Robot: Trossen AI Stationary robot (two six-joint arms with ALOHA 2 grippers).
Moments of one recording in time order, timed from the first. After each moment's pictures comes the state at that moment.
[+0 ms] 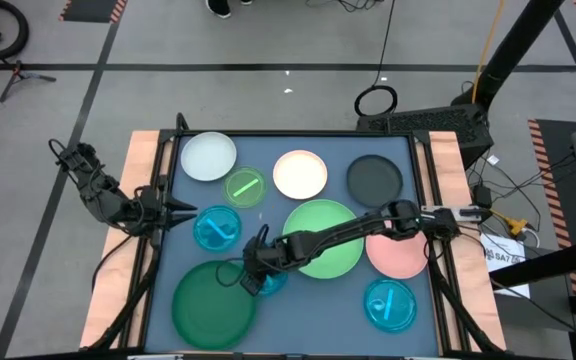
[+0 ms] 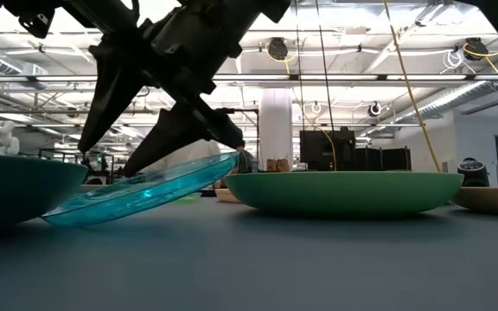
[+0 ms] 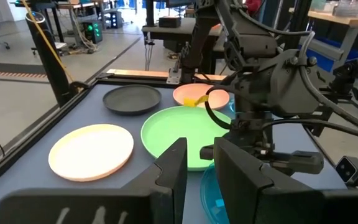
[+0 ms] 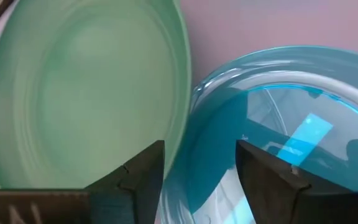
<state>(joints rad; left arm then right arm) -0.75 0.32 0.57 -0.50 -0.76 -0.23 0.24 2.32 1.91 -0.53 0.00 0.90</state>
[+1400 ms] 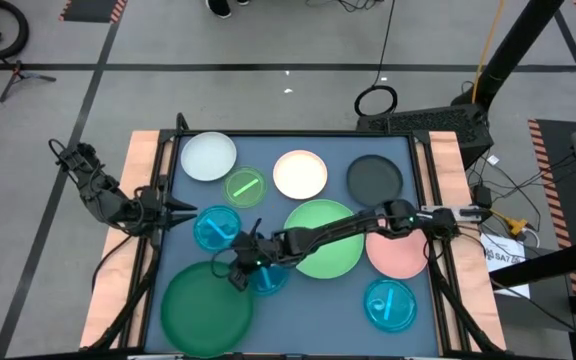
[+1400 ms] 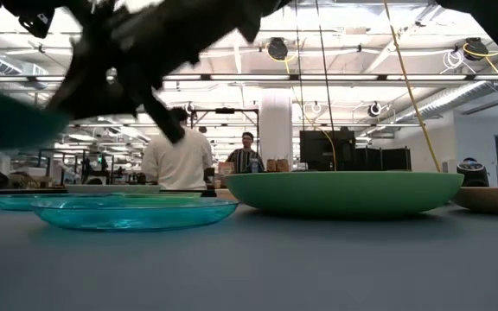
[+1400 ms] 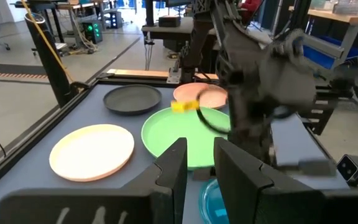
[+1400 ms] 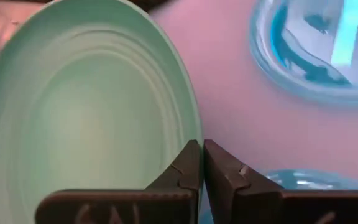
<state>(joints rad) -0.75 0.32 0.57 -0.50 -0.76 -0.22 0.20 2.35 1.91 -0.19 0.00 0.76</state>
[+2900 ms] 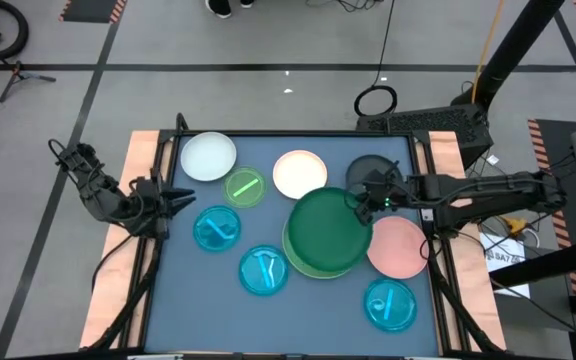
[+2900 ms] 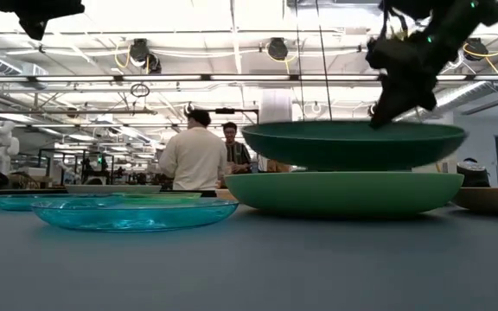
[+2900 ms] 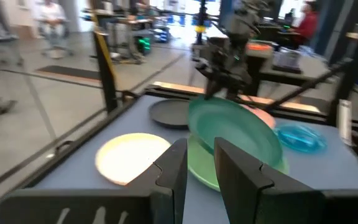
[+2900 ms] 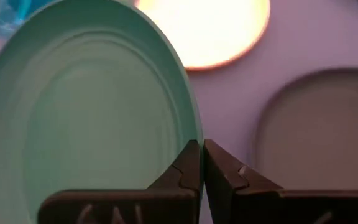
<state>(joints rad) -0.75 0.32 0.57 -0.46 -1.00 -0.26 -0.06 0.98 0.65 -0.57 0.26 0.61</state>
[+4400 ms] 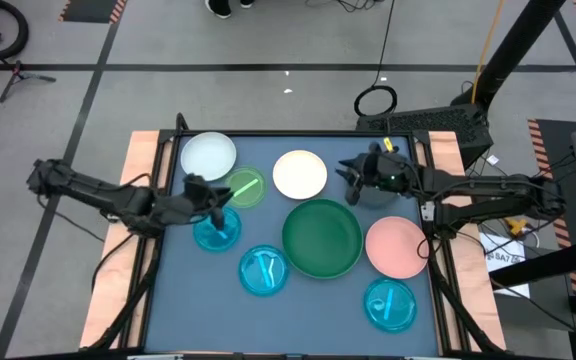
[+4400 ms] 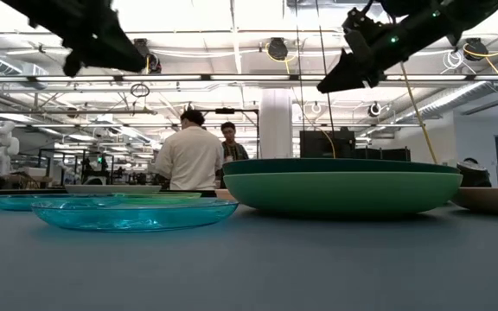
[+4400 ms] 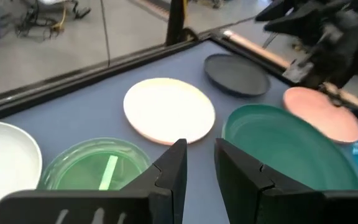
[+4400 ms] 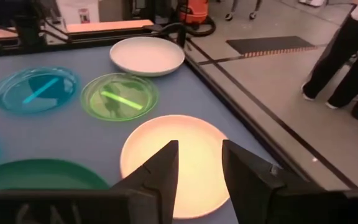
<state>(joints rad) -0.24 0.86 0.62 -0.31 -0.72 -0.67 -0.24 1.02 0.61 0.03 0.26 0.00</state>
